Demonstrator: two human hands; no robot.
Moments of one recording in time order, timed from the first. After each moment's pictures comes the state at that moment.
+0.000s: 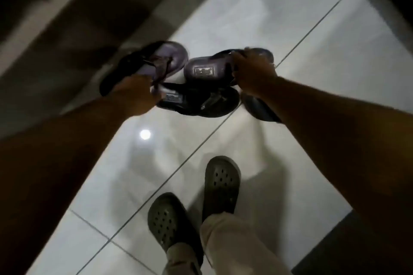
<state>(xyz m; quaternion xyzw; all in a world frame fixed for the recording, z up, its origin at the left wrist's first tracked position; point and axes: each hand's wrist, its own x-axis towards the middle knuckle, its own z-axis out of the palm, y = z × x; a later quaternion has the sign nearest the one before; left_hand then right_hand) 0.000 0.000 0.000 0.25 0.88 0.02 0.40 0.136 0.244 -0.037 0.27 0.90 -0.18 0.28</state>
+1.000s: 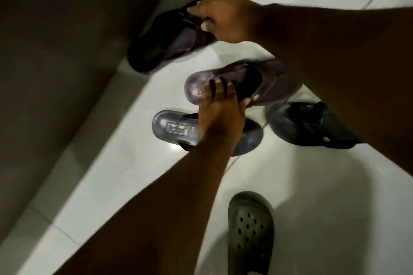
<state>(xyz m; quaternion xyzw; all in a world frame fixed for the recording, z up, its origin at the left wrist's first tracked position) 0.098 0.126 -0.105 0.32 0.90 0.05 0.30 -0.001 0.305 -0.112 0.00 0.97 -0.17 0.16</state>
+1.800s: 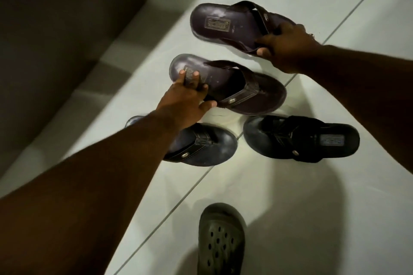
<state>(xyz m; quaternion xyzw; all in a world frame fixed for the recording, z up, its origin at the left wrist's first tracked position) 0.035 0.127 -0.131 0.49 0.81 -0.07 0.31 0.126 0.398 -0.130 0.20 0.95 -0.14 0.20</state>
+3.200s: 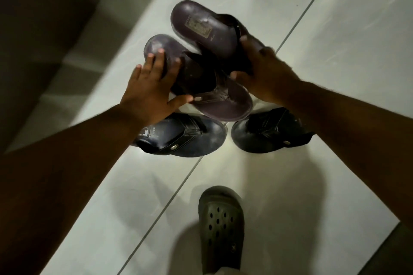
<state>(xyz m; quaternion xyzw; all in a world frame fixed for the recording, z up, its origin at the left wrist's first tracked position) 0.020 0.093 -0.130 0.50 0.83 -0.02 0.26 0.192 0.308 -0.110 0.33 0.89 -0.25 0.21</state>
